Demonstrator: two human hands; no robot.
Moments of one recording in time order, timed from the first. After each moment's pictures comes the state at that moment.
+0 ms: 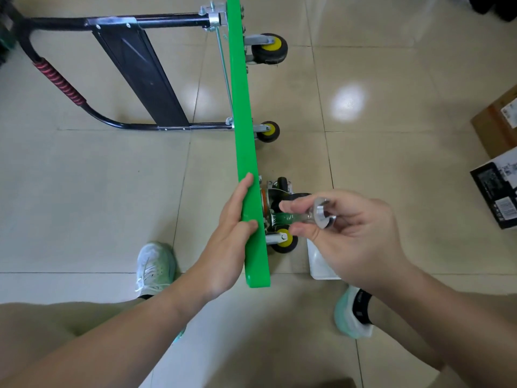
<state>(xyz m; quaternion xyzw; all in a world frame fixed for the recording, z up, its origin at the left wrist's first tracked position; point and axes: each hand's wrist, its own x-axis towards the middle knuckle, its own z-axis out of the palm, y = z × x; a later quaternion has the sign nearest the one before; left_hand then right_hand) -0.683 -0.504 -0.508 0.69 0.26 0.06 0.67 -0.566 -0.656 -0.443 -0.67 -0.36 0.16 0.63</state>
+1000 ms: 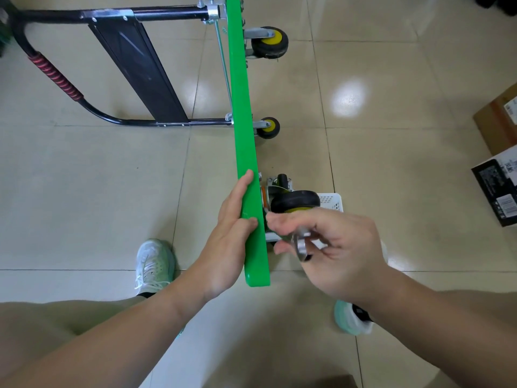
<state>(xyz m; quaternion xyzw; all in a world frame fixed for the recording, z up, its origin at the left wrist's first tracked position) -0.682 -0.503 -0.512 0.68 0.26 0.06 0.68 -0.575 -0.657 -0.467 -0.67 -0.46 0.11 0.57</state>
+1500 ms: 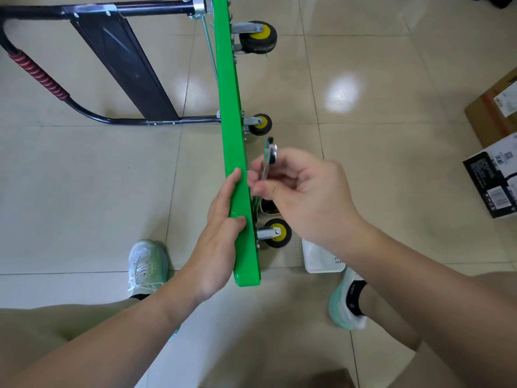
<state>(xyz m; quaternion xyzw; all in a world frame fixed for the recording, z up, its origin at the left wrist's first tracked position) -0.679 -0.506 -0.515 0.69 0.26 0.08 0.67 -0.545 -0.608 -0.449 -0.66 -0.32 0.25 0.63</state>
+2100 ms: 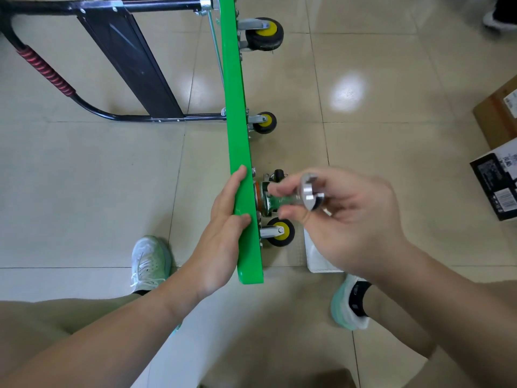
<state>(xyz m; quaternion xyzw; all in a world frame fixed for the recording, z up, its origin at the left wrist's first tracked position) -0.679 -0.505 -0.512 0.68 0.26 0.07 0.68 -0.556 -0.647 -0.433 -0.67 -0.42 0.13 0.59</state>
